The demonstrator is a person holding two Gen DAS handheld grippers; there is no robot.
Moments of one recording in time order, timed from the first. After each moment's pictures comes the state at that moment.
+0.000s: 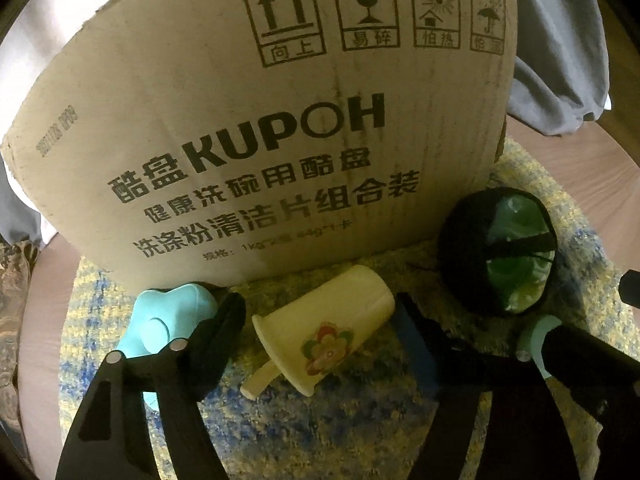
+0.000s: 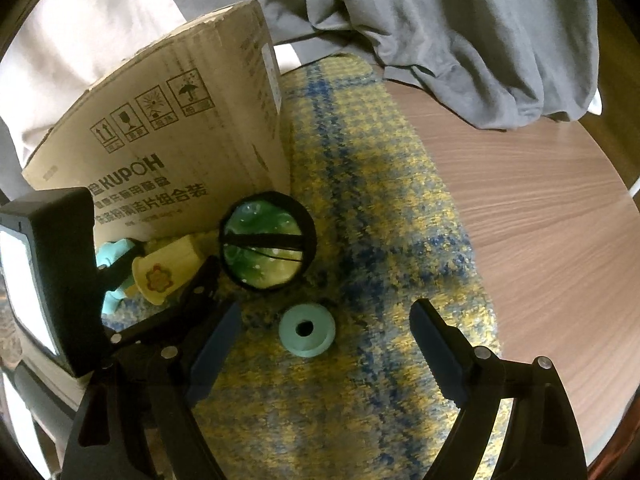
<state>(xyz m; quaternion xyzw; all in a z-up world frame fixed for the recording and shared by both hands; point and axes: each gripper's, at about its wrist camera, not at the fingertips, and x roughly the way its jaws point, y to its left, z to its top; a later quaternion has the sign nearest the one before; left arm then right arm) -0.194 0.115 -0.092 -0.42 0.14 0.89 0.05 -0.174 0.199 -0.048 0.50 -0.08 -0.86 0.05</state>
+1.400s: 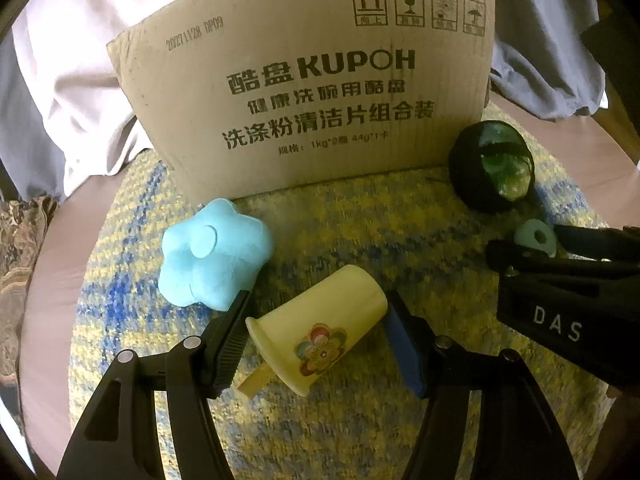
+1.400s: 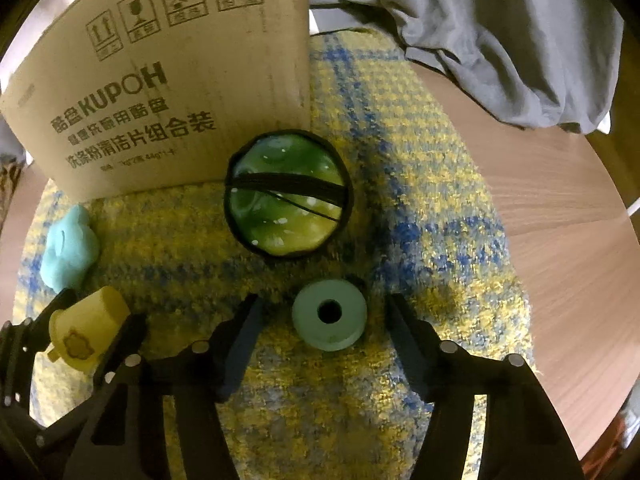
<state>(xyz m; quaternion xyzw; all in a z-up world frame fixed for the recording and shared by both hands) -0.135 0.068 -0.090 -0.44 0.11 0.89 0.03 -0.177 0.165 -0.081 0.52 -0.01 -0.85 0.04</state>
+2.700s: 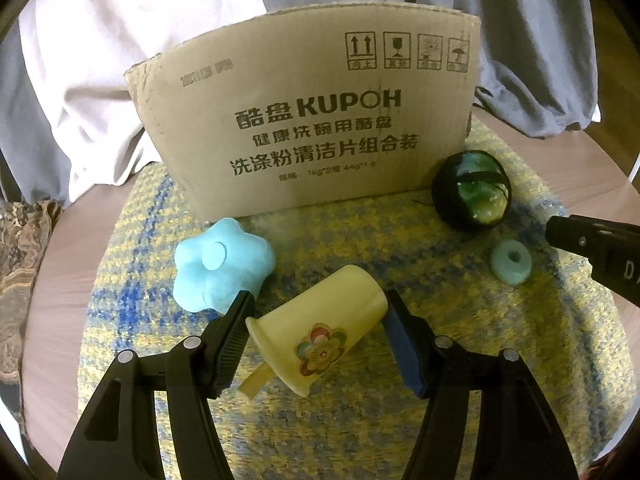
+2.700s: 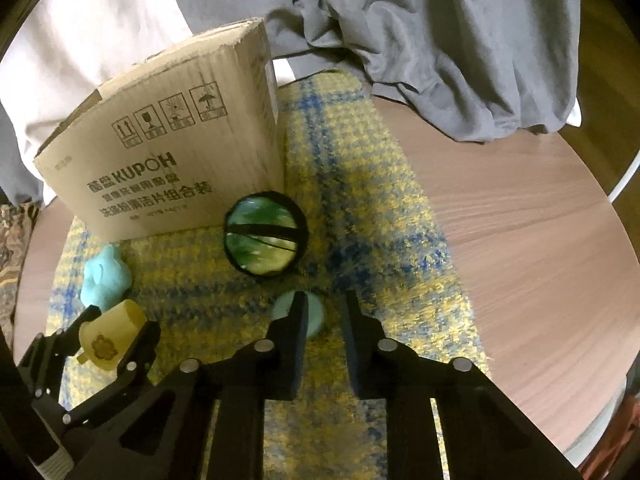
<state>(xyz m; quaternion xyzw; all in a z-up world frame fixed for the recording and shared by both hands) -0.128 0.074 -0.064 -0.43 0.10 0.90 0.03 -0.154 0.199 -0.032 0.48 -0.05 -0.88 0.03</state>
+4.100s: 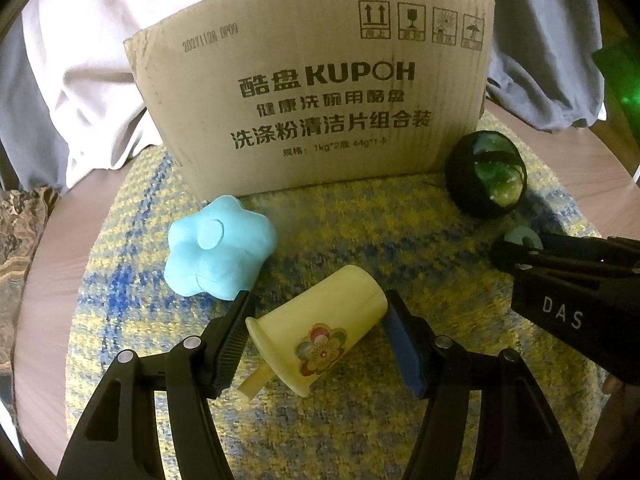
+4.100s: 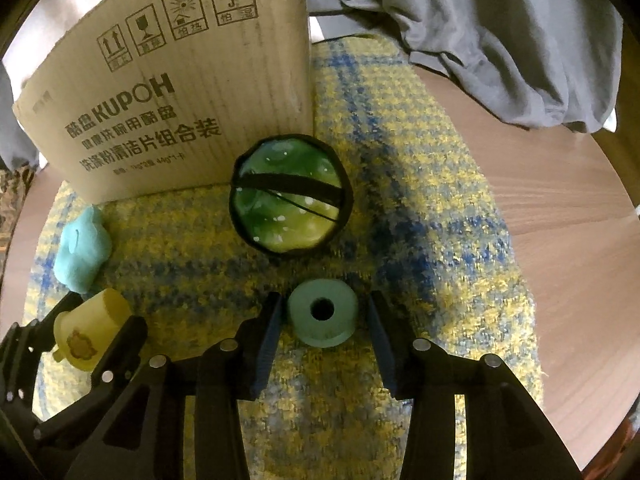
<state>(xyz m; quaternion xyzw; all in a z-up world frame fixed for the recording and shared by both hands) -0.129 0.070 -0.082 -0.44 0.09 0.89 0.02 -0.175 0.171 -0.077 0.51 -0.02 -0.86 0.06</state>
